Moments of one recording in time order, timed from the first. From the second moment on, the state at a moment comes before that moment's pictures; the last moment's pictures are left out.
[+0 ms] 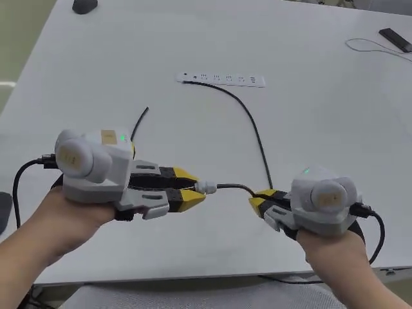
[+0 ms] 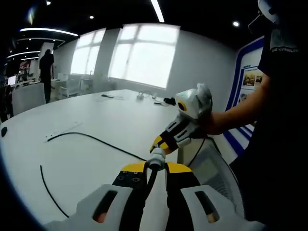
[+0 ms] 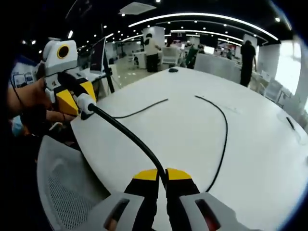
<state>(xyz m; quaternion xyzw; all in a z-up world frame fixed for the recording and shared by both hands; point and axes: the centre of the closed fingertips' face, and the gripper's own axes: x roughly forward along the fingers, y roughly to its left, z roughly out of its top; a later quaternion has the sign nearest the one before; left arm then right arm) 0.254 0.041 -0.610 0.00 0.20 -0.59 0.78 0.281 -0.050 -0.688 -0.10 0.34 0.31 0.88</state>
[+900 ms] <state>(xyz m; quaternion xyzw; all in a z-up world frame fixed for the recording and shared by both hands) 0.255 0.044 -0.606 0.00 0.20 -0.58 0.79 0.259 0.011 -0.618 -0.31 0.23 0.39 0.83</state>
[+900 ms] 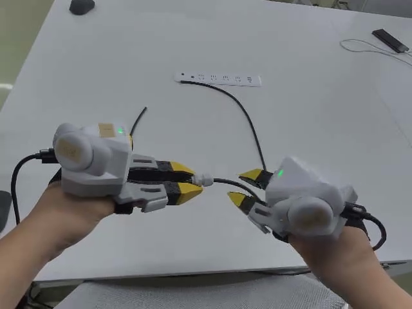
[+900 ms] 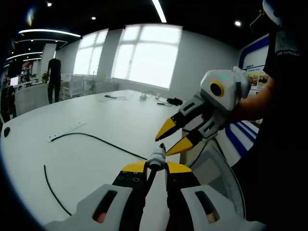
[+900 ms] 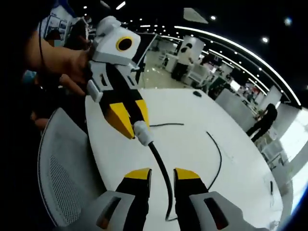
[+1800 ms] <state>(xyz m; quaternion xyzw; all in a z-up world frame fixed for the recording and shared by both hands) 0.254 0.041 -0.610 0.01 0.21 -0.58 0.79 0.259 0.027 -0.618 -0.36 0.22 0.41 0.81</state>
